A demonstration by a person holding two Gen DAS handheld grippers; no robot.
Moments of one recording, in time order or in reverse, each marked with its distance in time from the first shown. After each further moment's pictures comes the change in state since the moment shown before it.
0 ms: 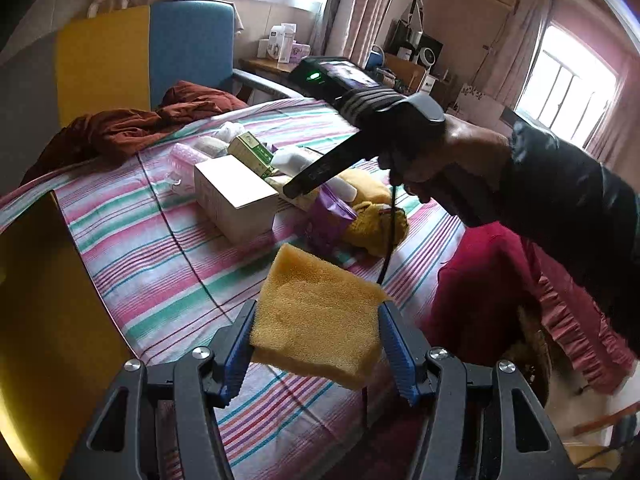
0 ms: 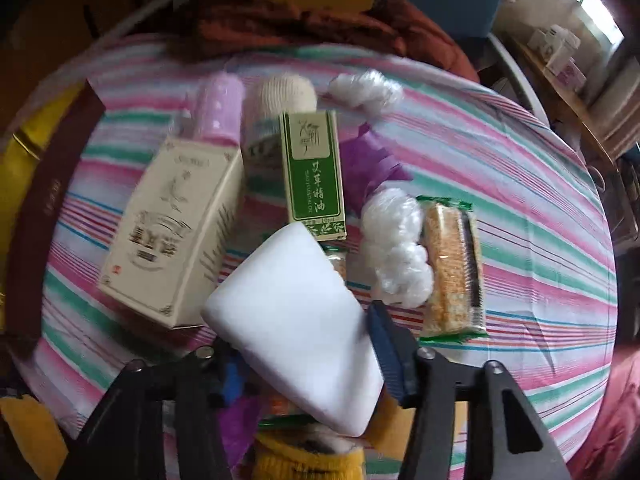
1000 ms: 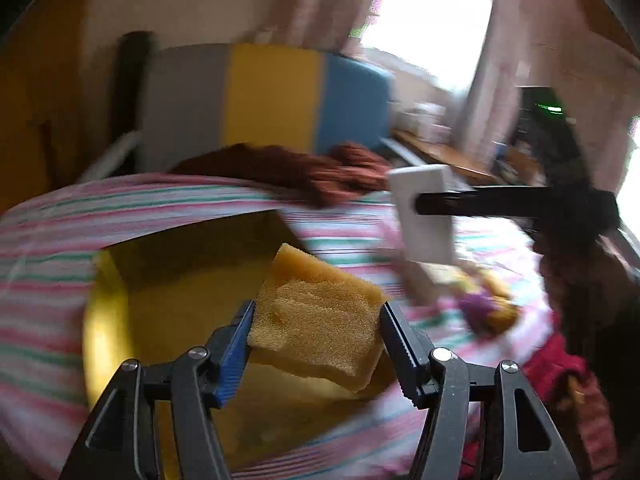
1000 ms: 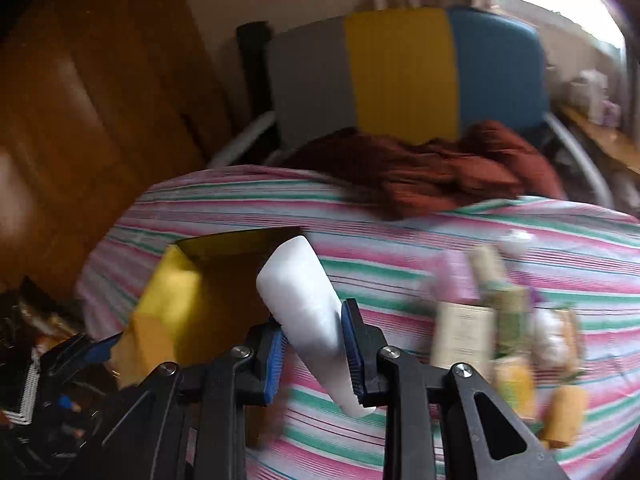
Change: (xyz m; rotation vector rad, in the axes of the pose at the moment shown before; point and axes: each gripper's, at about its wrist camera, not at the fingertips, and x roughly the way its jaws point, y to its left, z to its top) left arm -0.141 0.130 -0.030 -0.327 -0.238 0.417; right arm -0.110 0.171 0.059 0.024 -0.351 0.376
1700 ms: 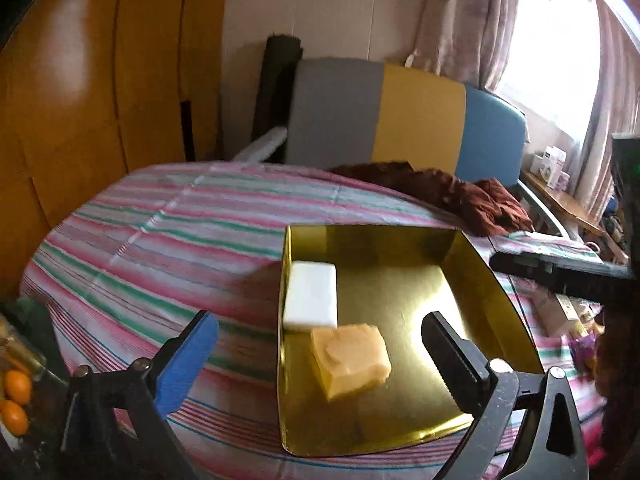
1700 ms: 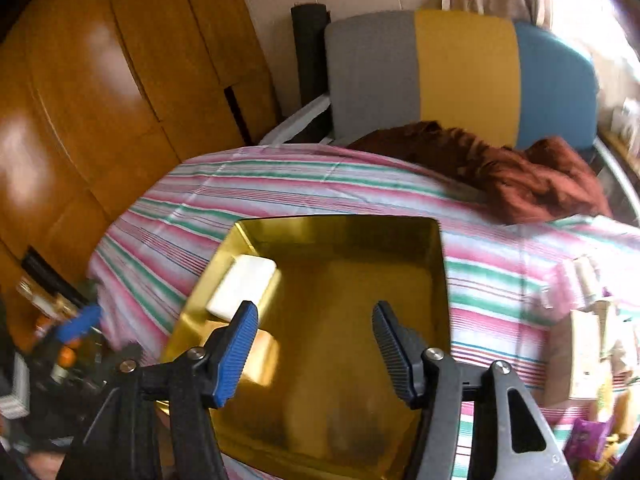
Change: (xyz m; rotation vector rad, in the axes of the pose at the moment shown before) left arm -0.049 0.082 -0.036 -0.178 -0.103 0.399; right arm 0.046 0.113 -0.033 -0.120 -0.038 -0.036
